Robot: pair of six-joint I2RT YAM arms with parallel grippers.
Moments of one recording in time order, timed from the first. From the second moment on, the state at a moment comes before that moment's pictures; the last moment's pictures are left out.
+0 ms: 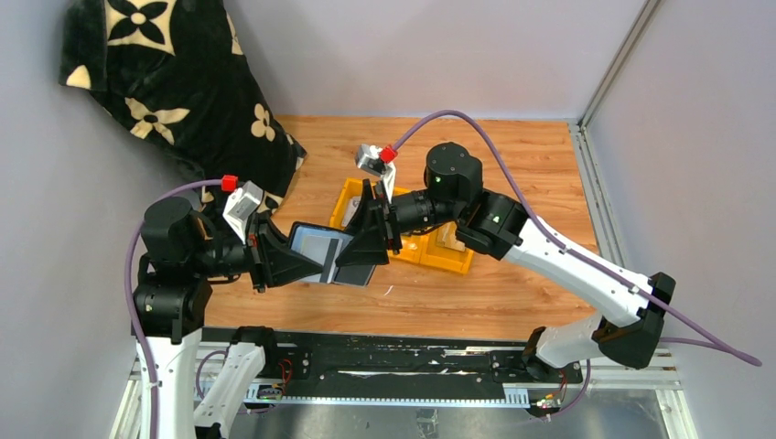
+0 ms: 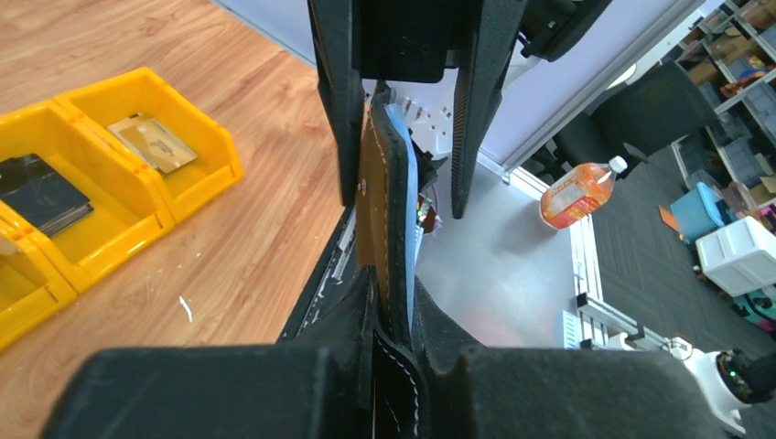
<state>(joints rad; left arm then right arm) -0.03 0.66 1.20 -0.81 1.33 -0.23 1.02 1.36 1.49 -0.18 -0.83 0.37</state>
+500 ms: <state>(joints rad) -0.03 0.60 1.11 -0.63 1.13 -0.42 0.91 1.06 1.31 -0.09 -0.53 0.53</state>
